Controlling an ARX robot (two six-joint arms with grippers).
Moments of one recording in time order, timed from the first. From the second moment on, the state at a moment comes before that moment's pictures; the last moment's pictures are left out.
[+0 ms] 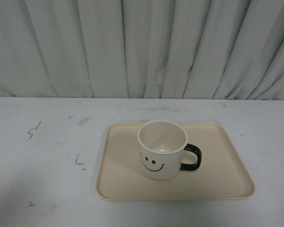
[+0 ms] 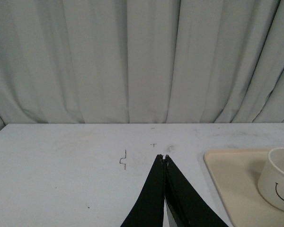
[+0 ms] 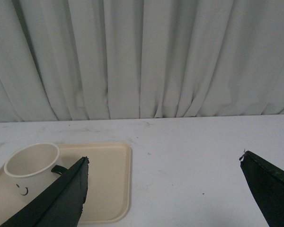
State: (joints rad) left arm 0.00 0.17 0.01 0.17 0.00 0.00; right arm 0.00 0.00 0.01 0.00 0.00 0.00
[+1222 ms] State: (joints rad) left arm 0.00 0.01 0.01 0.00 0.00 0.00; right arm 0.08 1.47 0.74 0.29 -0.15 0.19
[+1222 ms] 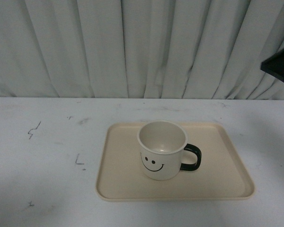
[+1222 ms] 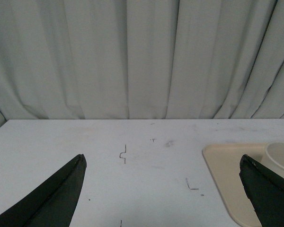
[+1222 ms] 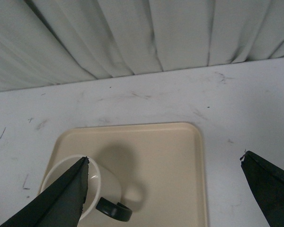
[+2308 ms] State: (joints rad) left arm 0.00 0.01 0.01 0.00 0.00 0.00; right arm 0.29 2.04 1.20 -0.01 -0.26 0.12
